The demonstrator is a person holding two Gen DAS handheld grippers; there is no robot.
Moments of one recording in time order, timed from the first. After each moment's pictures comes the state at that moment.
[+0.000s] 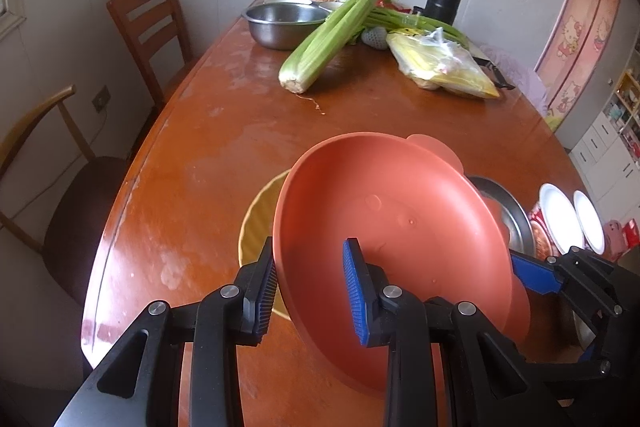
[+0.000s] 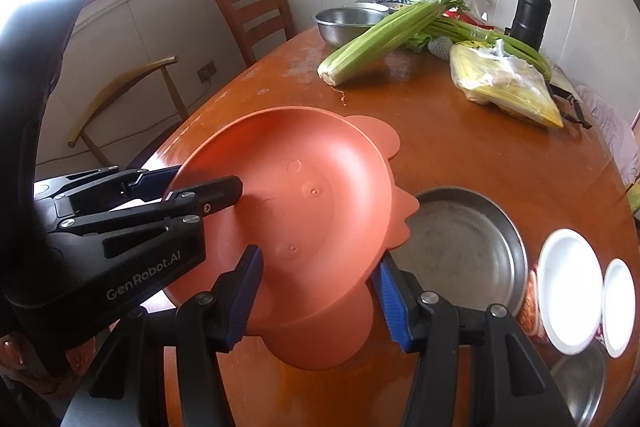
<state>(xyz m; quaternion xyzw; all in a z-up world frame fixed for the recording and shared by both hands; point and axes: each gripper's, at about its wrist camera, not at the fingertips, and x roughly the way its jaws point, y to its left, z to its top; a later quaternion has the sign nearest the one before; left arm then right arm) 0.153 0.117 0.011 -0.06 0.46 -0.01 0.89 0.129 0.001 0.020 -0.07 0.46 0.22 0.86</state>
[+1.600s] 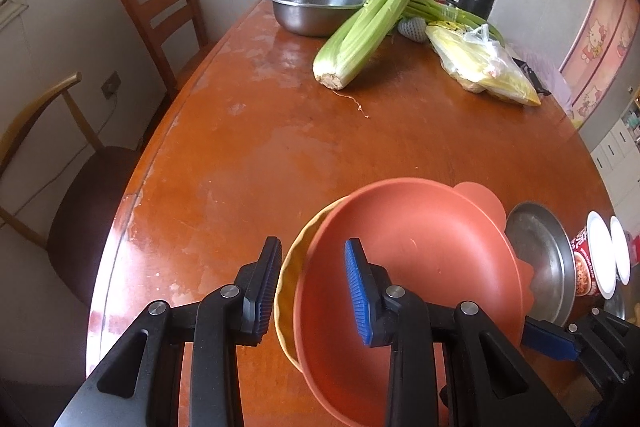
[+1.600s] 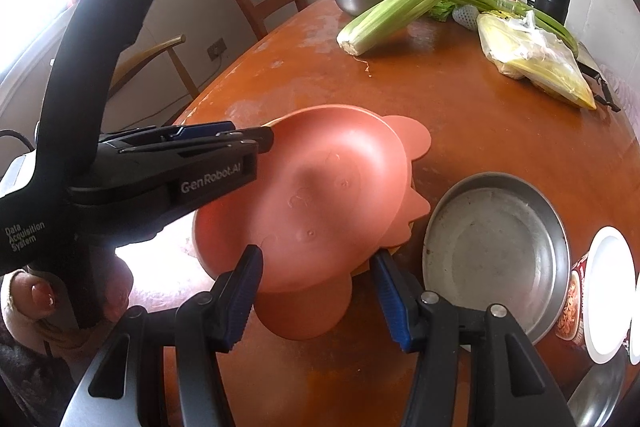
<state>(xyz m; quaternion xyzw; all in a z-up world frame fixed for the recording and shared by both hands) 0.199 0.138 -0.011 -0.07 0.47 0.02 0.88 0.143 0.020 0.002 -0.06 0.51 0.24 0.82</state>
